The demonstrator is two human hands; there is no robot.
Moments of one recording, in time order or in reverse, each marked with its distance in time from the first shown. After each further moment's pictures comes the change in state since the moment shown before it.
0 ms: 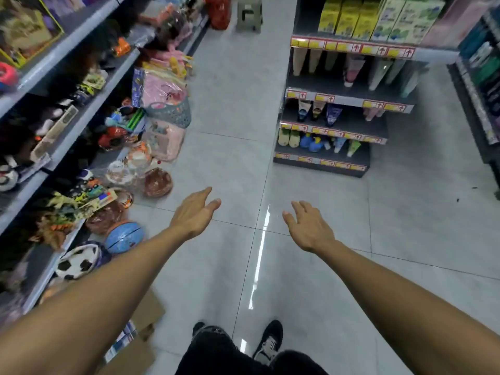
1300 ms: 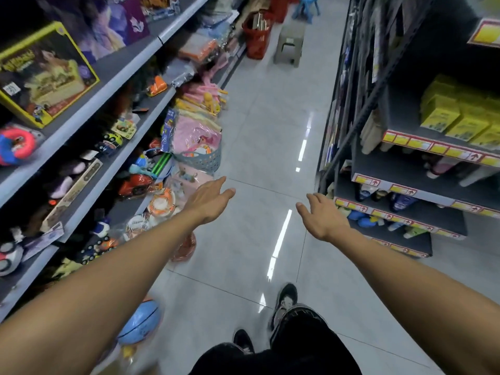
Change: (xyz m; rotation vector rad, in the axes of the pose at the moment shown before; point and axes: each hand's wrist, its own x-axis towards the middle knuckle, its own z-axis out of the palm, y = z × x) left_hand 0.440 -0.033 -0.311 -0.044 0.004 -0.003; right_hand 0.468 -0.296 -0.122 -0.219 0.028 -0.093
